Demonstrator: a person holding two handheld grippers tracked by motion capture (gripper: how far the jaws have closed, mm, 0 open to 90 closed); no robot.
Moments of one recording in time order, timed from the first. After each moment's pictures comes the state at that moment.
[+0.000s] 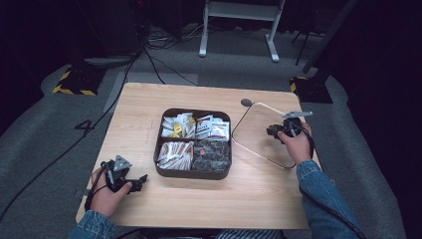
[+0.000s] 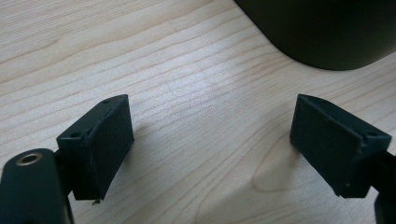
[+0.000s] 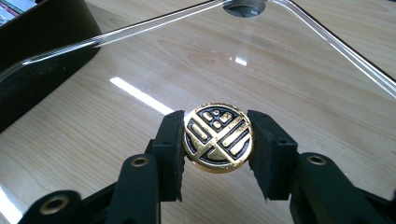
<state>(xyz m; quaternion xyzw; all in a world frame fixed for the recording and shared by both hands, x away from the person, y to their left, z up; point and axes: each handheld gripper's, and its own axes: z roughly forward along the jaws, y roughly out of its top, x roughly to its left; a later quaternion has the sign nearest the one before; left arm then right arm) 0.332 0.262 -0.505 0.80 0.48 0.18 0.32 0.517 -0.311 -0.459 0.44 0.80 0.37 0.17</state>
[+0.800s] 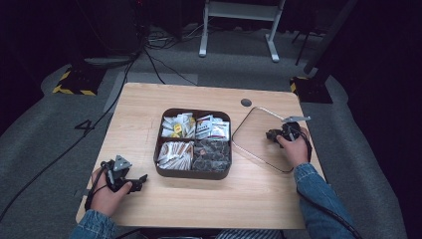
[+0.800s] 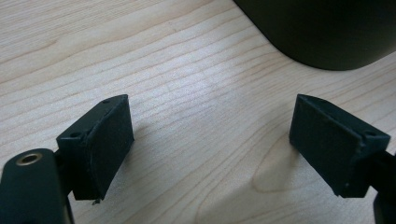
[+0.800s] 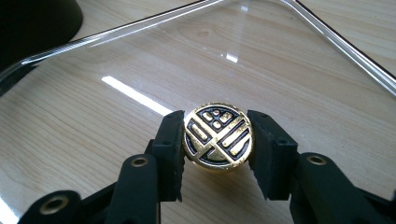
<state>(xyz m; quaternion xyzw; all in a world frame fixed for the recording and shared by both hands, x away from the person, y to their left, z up) 0.333 0.262 -0.505 0.80 0.48 0.18 0.33 0.517 -0.315 -0.483 0.46 0.80 0.36 0.16</state>
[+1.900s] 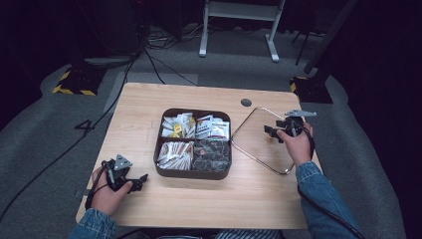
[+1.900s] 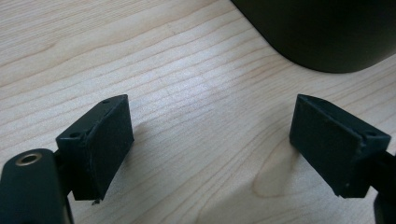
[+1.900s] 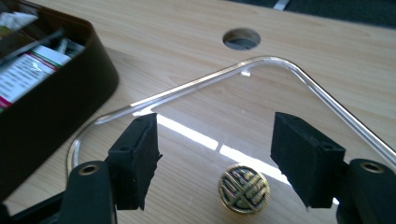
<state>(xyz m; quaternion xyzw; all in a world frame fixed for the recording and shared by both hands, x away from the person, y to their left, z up) 0.335 0.261 -0.505 0.80 0.48 0.18 0.33 0.506 -0.302 -0.441 0.45 0.77 0.41 0.19</state>
